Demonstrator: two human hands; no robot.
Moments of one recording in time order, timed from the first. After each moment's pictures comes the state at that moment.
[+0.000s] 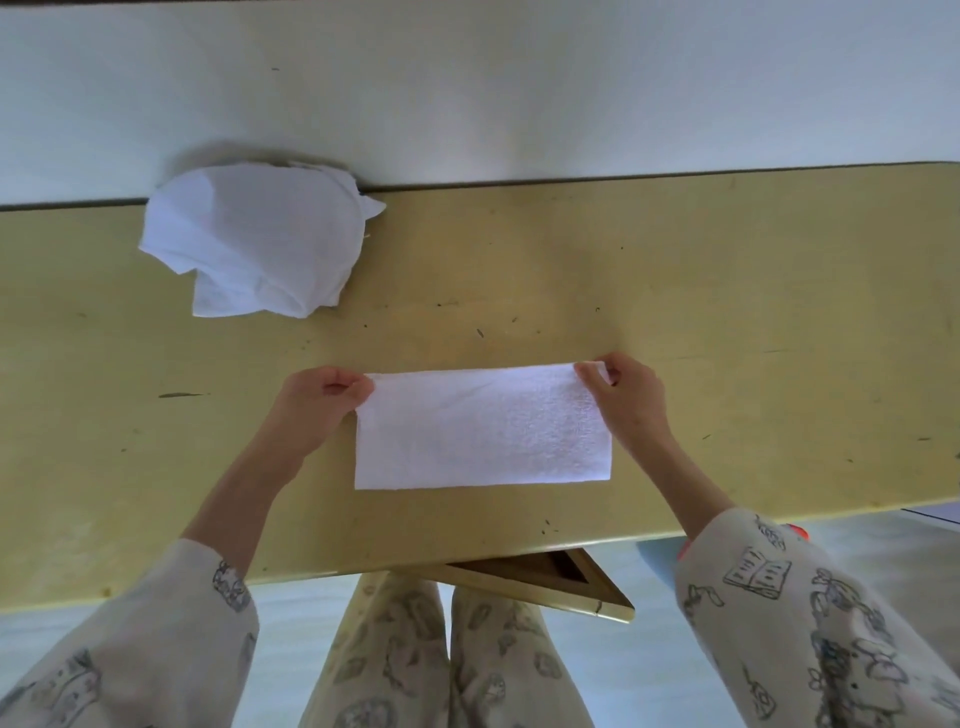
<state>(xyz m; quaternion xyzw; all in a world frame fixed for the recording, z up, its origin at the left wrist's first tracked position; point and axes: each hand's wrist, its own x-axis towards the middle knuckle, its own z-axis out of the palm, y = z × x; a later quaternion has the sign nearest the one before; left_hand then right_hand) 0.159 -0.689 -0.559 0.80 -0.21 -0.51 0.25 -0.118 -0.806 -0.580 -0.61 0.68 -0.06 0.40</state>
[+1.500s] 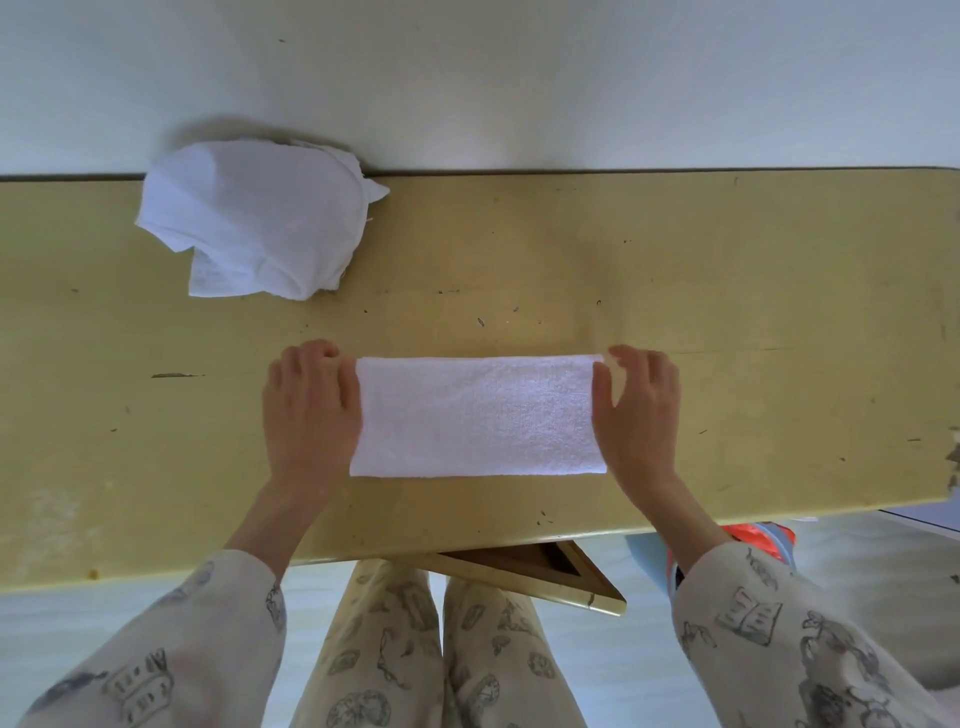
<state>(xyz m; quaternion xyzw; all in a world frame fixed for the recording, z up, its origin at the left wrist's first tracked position) 0.128 -0.671 -0.563 0.89 -0.40 -0.14 0.14 -0.120 -0.774 -0.572 -0.74 0.63 -0.15 0.17</state>
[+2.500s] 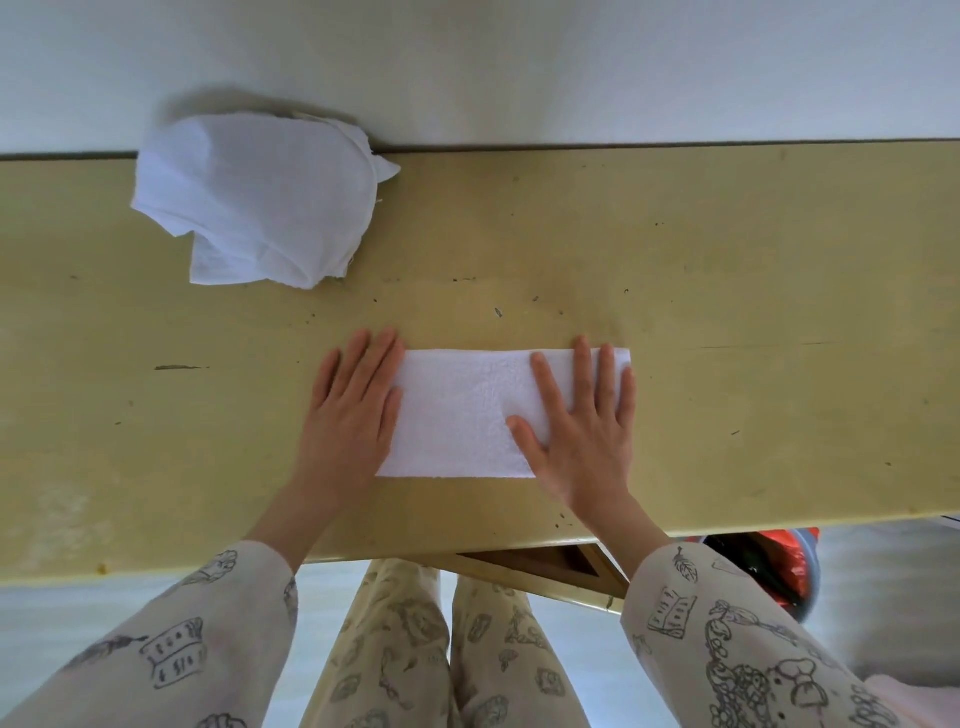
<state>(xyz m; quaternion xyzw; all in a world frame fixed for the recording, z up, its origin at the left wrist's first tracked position) 0.132 -0.653 -0.608 0.76 -0.62 -0.18 0.05 -0.098 -0.734 -0.622 -0.85 0.51 0.07 0.08</state>
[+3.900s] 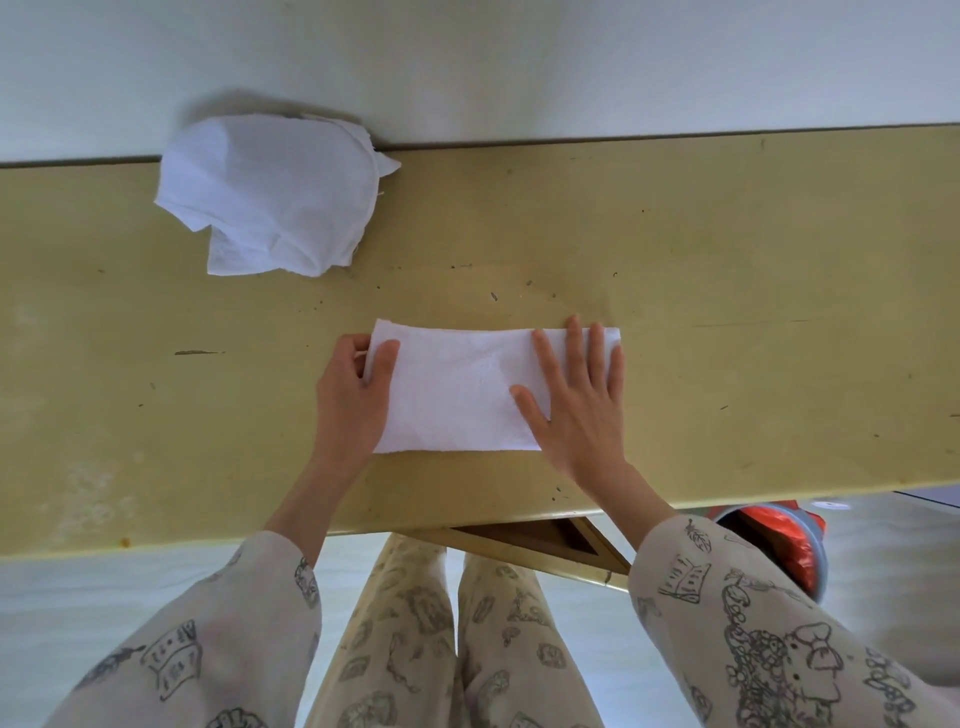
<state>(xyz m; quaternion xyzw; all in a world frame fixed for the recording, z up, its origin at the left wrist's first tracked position) 0.106 -0.671 -0.561 0.85 -0.24 -0.34 0.33 -0.097 -0.737 -0.609 -0.84 0.51 0.06 0.16</state>
